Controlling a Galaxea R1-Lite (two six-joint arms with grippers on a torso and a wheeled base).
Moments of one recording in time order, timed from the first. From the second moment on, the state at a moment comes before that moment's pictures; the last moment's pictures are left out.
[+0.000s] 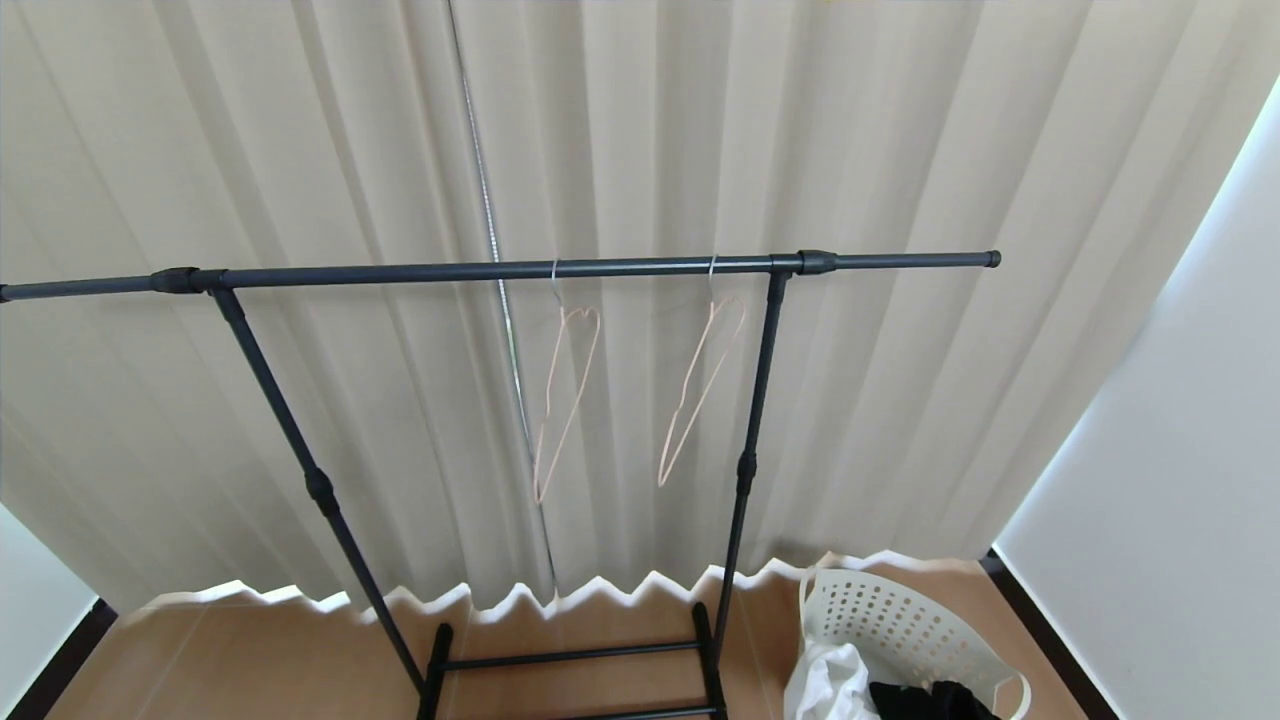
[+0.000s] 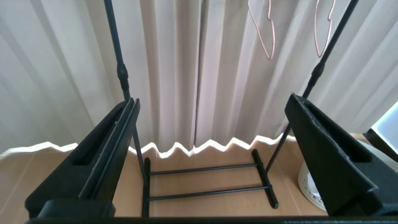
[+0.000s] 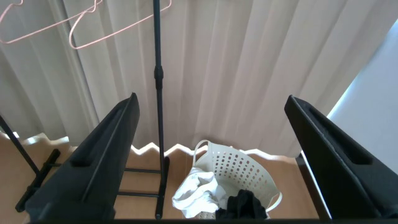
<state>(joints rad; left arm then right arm) -0.01 0.01 -0.02 0.04 -0.03 -0.02 -0.01 0.00 0.00 -0.01 0.08 -0.04</state>
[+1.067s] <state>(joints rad) -0.01 0.01 -0.02 0.04 -0.03 -0.02 -0.01 0.00 0.00 -0.01 0.08 -0.03</state>
